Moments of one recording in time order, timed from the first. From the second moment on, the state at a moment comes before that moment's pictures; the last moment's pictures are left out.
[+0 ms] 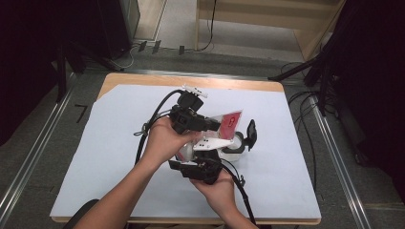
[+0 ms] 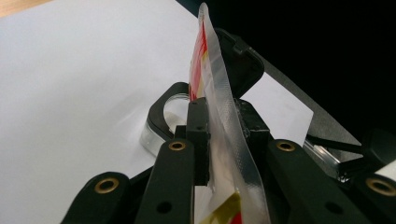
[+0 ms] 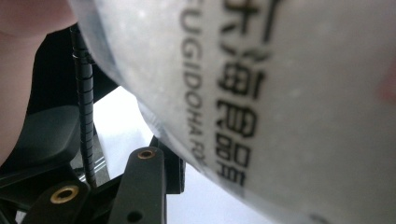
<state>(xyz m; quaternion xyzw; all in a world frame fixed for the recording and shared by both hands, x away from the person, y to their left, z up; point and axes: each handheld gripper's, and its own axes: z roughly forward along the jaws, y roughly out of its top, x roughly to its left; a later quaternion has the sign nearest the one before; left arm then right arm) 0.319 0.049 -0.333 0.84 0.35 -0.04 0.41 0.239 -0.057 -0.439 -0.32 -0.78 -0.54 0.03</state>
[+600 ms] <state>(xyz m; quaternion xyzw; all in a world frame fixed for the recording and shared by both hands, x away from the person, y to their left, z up) 0.311 0.055 -0.335 0.84 0.35 -0.03 0.42 0.237 -0.054 -0.441 -0.31 -0.79 -0.53 0.02</state>
